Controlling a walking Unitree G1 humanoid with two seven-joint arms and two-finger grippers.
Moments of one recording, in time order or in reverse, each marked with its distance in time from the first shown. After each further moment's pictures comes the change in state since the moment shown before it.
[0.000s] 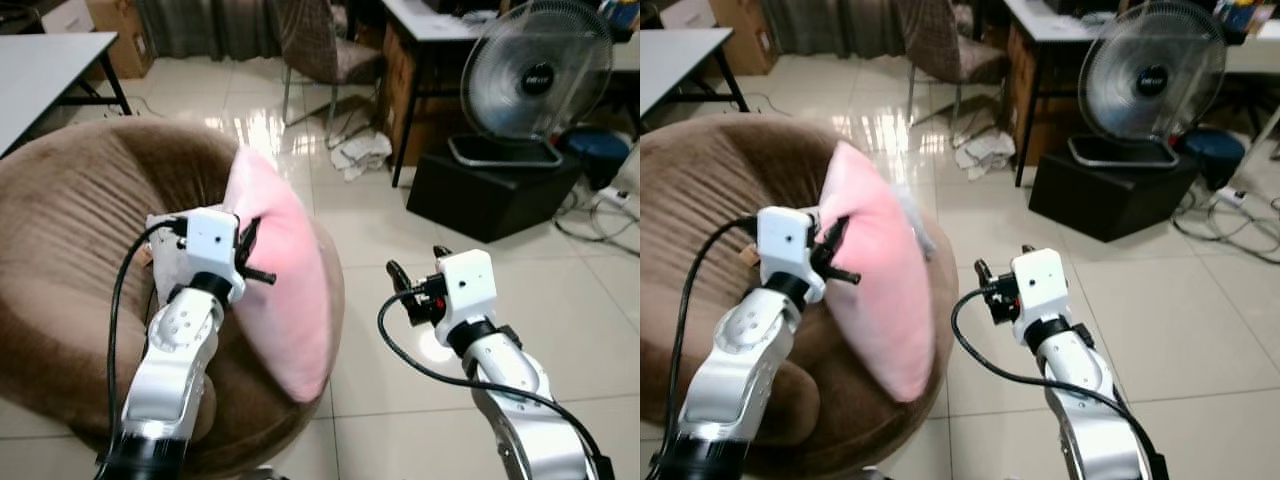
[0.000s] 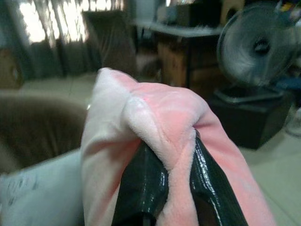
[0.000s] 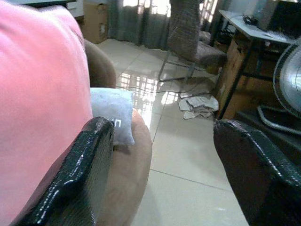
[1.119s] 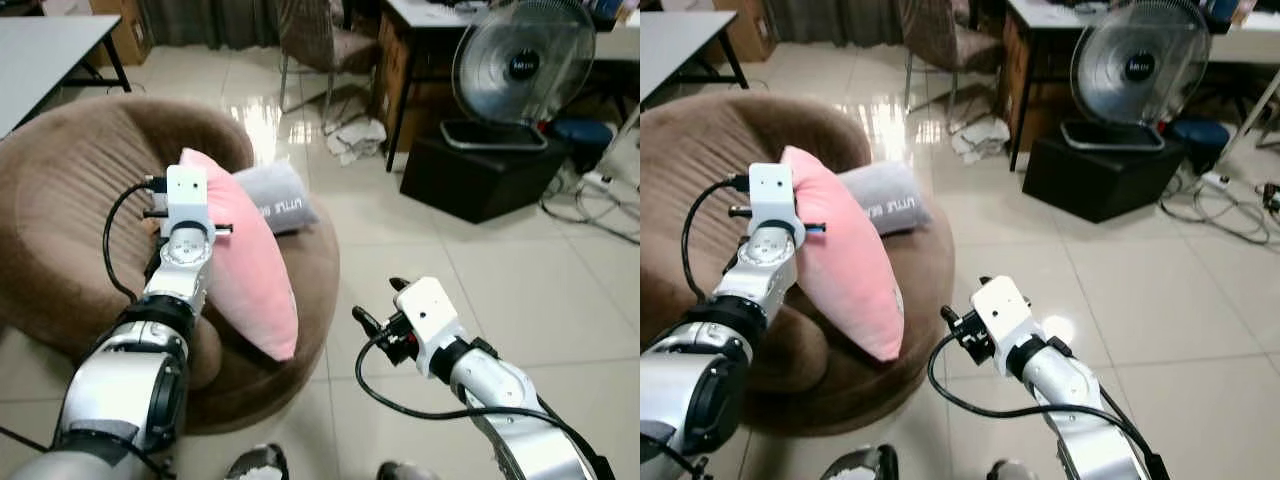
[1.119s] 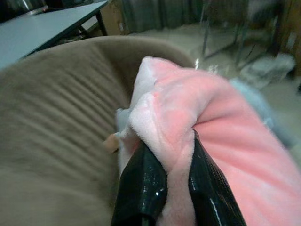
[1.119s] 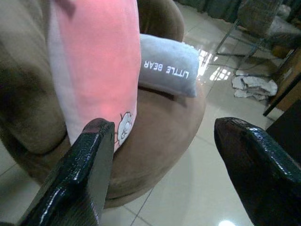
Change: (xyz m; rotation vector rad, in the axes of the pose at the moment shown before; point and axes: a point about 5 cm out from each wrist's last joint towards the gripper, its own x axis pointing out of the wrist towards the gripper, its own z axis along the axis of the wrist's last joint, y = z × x) left arm 0.071 0.073 -0.014 0.133 0.190 0.483; right arm -0.008 0.027 -0.016 -0.111 0.107 0.291
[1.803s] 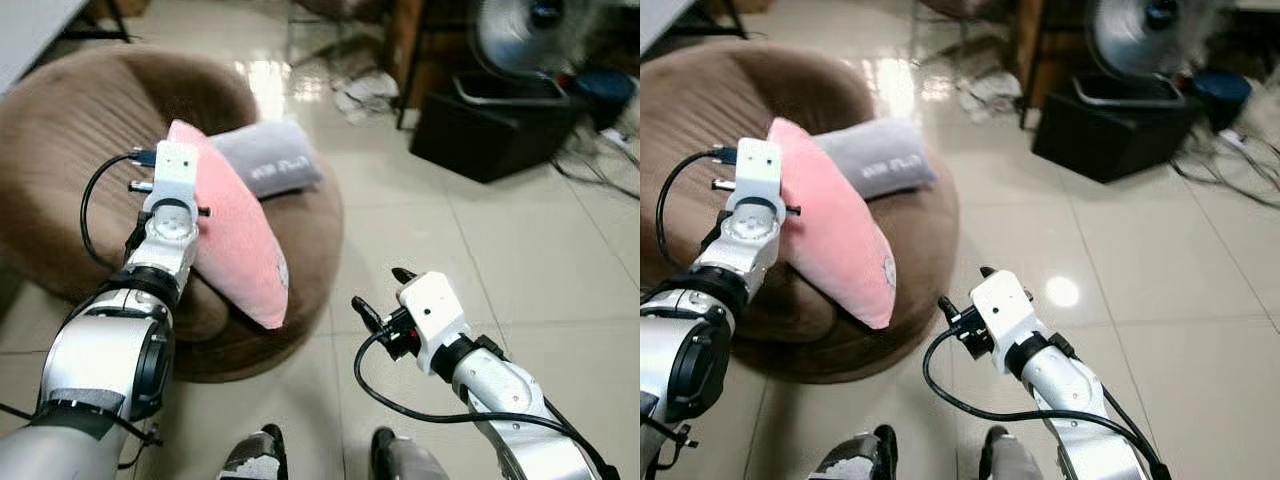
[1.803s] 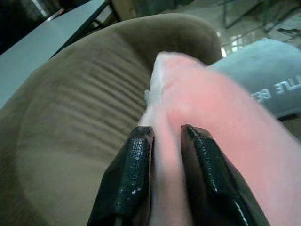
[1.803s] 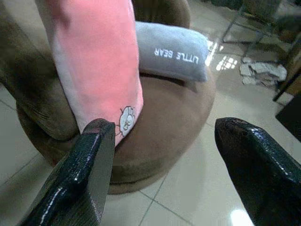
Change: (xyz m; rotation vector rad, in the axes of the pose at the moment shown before) left arm 0.013 0.018 0.033 0.130 -0.040 0.055; right arm -0.006 0.001 0.016 -0.007 -0.048 -0.045
